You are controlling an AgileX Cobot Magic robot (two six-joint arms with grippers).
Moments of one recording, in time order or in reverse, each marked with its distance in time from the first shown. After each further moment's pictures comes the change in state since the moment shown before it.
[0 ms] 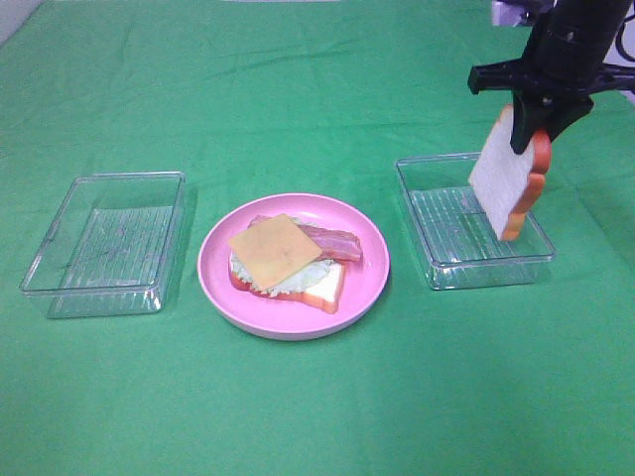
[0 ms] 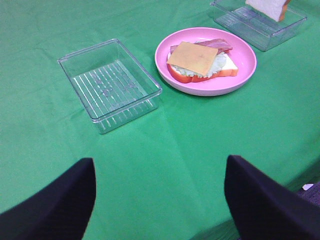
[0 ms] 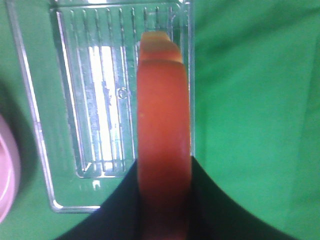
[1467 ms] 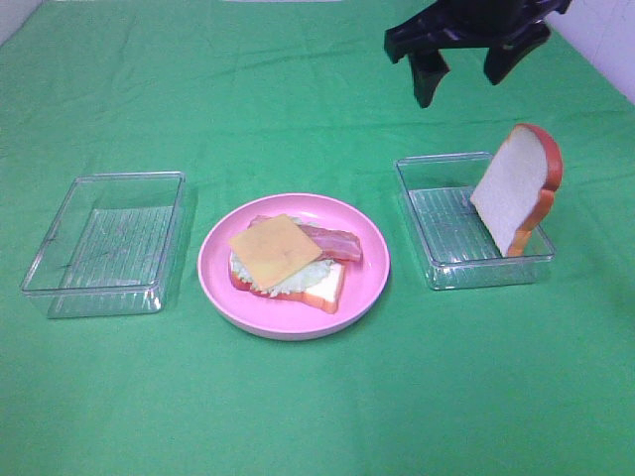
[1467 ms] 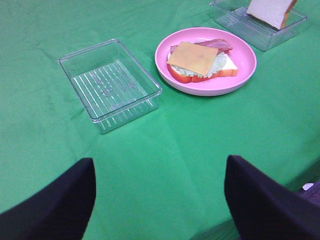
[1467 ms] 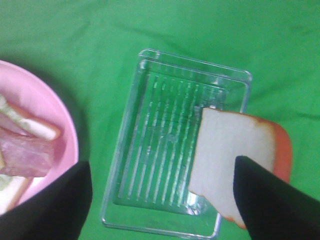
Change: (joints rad) left arm 0.000 0.000 0.000 0.000 0.000 0.000; right arm 0.255 -0.112 0.000 -0.225 -0.100 0.069
